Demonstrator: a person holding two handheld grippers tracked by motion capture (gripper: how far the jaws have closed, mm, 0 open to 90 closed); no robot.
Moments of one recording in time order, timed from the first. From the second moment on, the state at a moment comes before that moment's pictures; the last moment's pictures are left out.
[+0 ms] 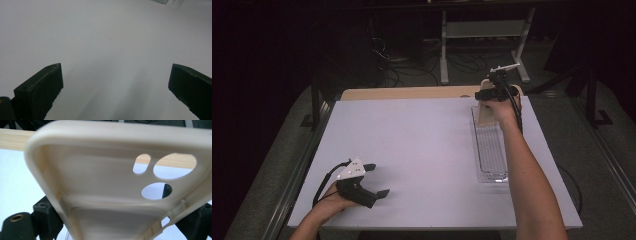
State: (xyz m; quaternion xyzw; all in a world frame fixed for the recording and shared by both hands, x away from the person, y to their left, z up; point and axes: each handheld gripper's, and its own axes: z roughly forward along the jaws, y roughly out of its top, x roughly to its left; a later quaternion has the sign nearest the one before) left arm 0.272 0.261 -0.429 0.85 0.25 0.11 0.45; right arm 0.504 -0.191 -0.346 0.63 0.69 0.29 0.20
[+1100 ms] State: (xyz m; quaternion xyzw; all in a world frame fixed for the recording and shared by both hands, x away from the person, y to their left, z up) left arm 0.272 0.260 -0.430 0.86 0.25 0.11 0.44; right arm 0.532 -0.176 -0.372 0.65 0.69 0.24 0.20
